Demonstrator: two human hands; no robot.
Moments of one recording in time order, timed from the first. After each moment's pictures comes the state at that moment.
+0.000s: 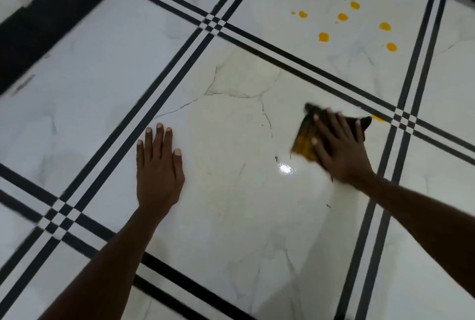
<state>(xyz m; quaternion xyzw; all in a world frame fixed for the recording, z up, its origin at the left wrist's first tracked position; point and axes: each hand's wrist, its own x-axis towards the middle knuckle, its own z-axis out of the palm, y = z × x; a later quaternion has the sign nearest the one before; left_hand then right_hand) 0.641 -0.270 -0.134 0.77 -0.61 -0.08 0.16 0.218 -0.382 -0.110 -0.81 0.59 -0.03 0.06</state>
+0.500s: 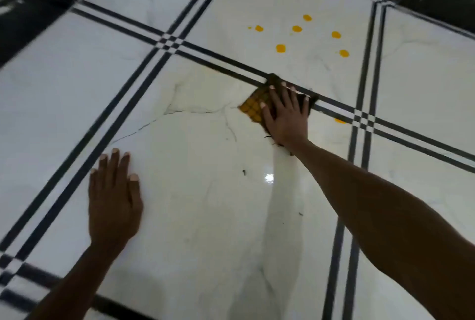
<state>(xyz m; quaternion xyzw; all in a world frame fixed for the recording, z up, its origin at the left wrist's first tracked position) 0.648 -0.268 -0.141 0.74 -0.63 -0.04 0.21 0.277 -0.475 -0.130 -0.72 0.69 -0.08 0.07</state>
